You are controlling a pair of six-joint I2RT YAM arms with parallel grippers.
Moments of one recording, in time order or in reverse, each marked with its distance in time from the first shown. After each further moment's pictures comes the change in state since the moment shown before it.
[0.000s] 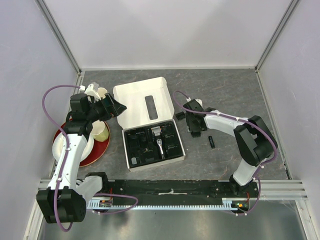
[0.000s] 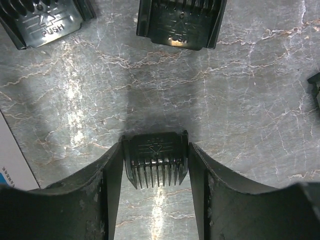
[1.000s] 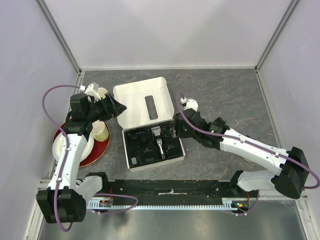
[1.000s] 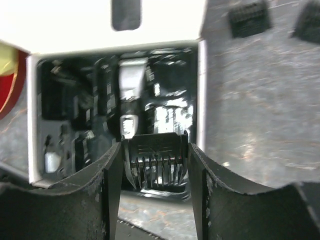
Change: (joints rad) left arm 0.000 0.000 0.000 0.000 0.000 0.000; right arm 0.300 -0.458 -0.023 -0.010 0.001 0.241
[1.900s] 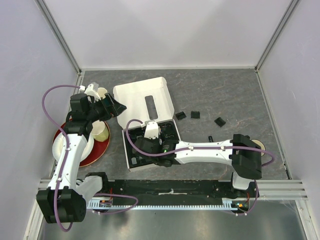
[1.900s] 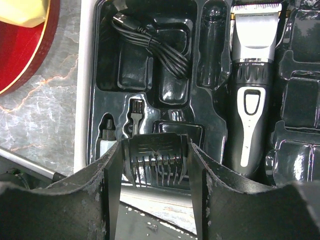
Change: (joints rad) left arm 0.000 0.000 0.000 0.000 -0.006 0.000; right arm 0.476 0.472 0.282 0.027 0.296 0.272
